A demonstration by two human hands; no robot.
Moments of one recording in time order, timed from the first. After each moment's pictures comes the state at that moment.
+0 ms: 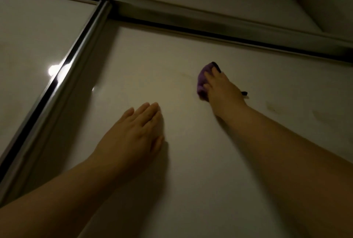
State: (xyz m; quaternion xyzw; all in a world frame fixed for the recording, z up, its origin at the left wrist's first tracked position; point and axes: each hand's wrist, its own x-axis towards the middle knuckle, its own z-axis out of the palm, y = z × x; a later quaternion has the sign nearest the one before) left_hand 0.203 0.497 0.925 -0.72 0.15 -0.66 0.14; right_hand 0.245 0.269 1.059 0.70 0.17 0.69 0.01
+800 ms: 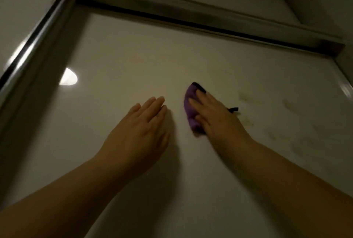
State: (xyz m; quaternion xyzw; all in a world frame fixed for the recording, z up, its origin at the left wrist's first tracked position) left_hand 0.202 0.425 0.915 -0.71 0.21 -0.67 0.09; right_hand 0.240 0.216 0.956 0.70 0.29 0.65 0.00
